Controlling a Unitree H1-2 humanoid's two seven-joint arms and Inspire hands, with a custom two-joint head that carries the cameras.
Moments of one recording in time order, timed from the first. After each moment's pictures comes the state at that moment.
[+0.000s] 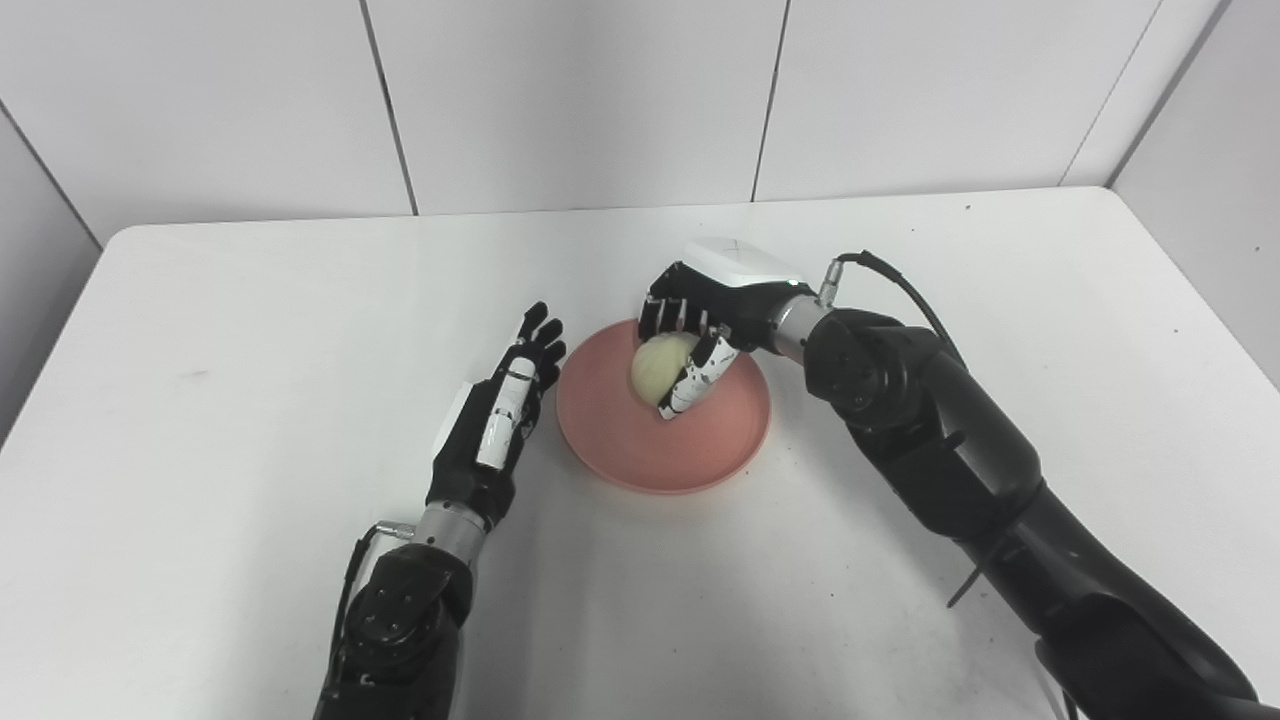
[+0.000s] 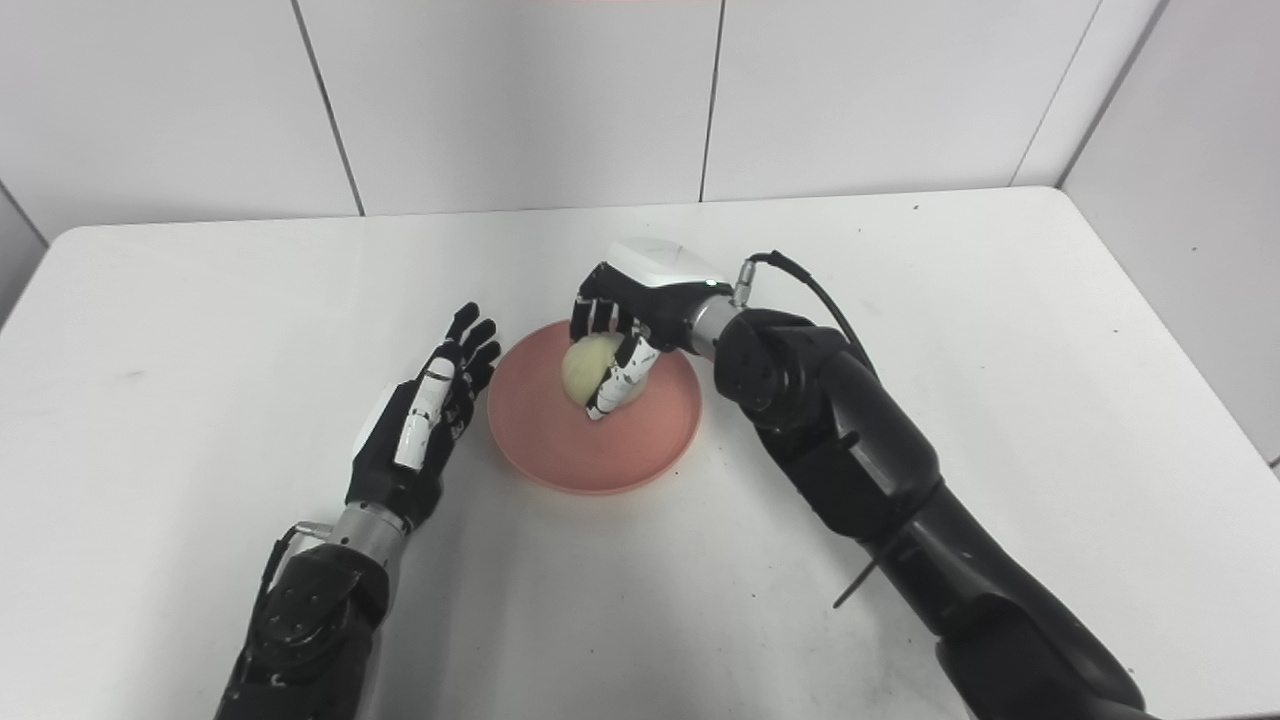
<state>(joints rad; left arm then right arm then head) -0.23 -0.06 -0.16 0.17 -0.06 0.05 -0.18 -0.64 -0.39 0.44 -0.01 -0.69 0.37 0.58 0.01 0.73</state>
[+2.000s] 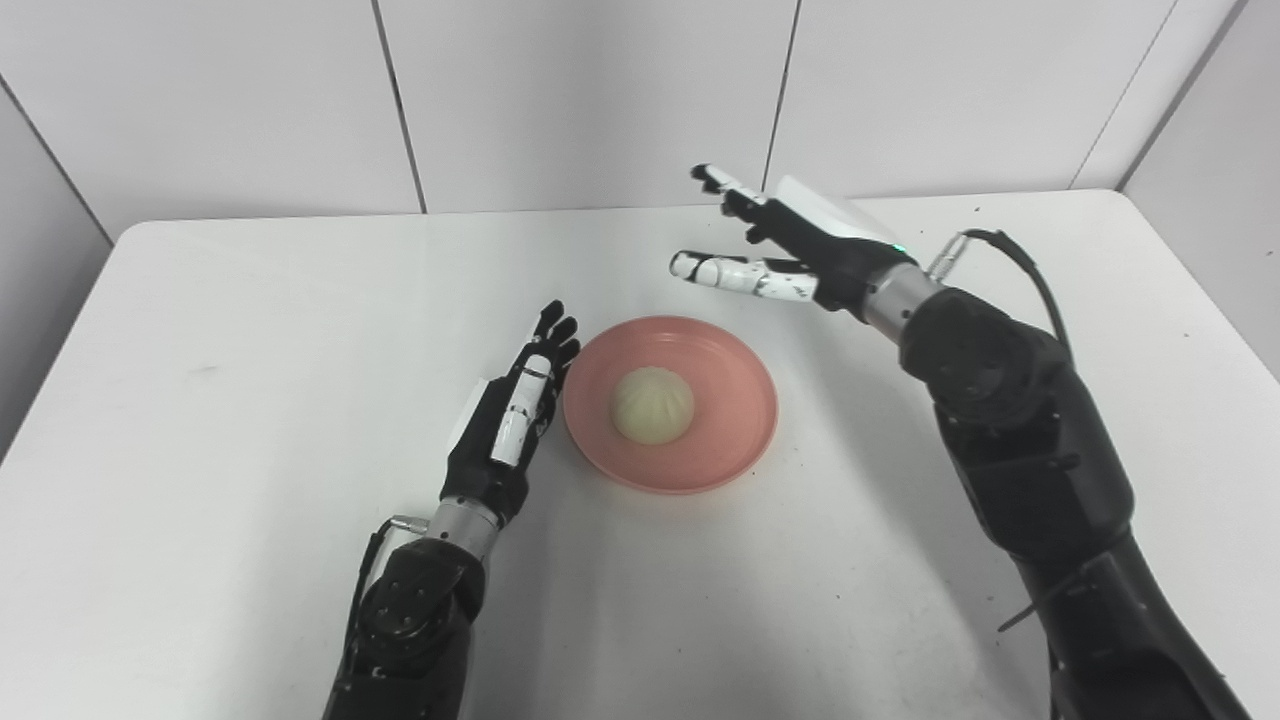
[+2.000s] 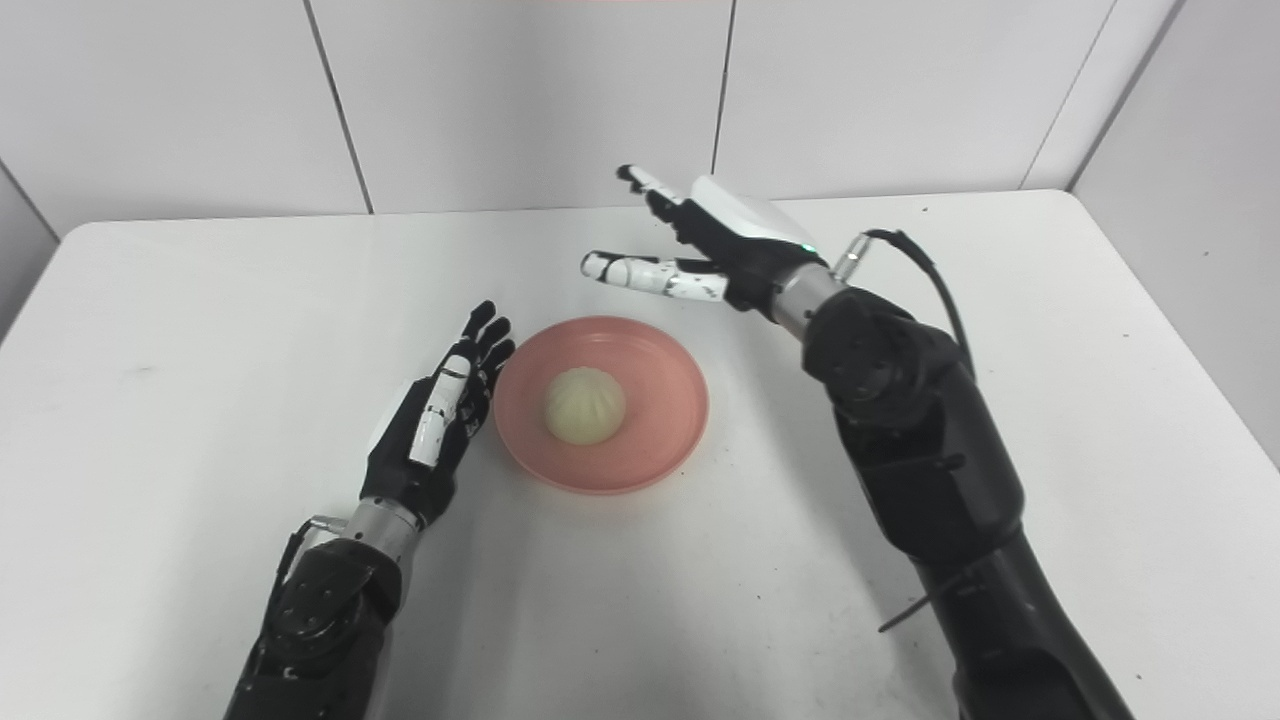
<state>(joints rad) -0.24 -0.06 -0.16 0.17 -0.06 0.05 -0.18 -0.53 -0.34 0.10 -0.24 -0.55 0.45 0.61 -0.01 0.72</state>
